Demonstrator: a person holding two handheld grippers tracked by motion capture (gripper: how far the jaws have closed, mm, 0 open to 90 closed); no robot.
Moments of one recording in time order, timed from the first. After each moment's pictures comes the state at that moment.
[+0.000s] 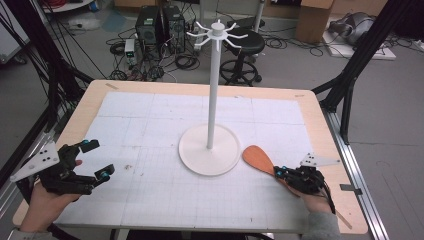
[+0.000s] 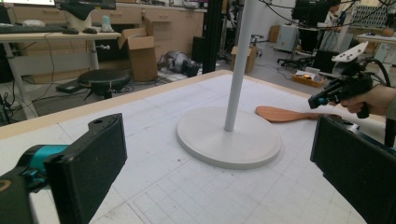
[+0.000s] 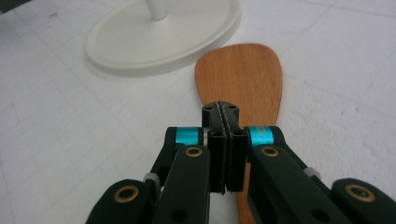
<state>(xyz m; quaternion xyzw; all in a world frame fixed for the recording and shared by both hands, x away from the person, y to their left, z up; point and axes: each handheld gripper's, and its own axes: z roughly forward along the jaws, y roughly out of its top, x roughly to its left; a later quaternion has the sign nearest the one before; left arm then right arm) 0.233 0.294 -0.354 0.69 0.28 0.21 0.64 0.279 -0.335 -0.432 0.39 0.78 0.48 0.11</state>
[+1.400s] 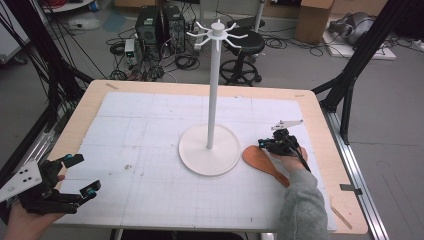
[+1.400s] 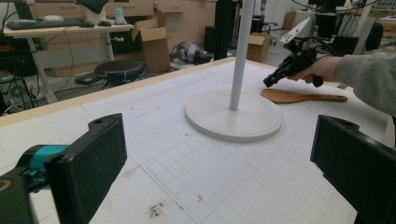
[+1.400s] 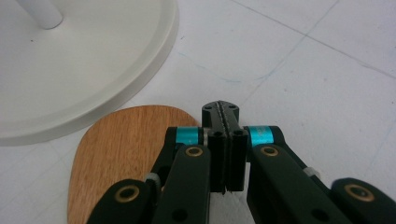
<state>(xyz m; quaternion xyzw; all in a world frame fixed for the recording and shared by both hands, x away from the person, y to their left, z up) 0.193 0.313 -0.358 0.70 0.29 0.23 0.61 0.394 -0.292 -0.435 0.39 0.83 0.38 0.13</state>
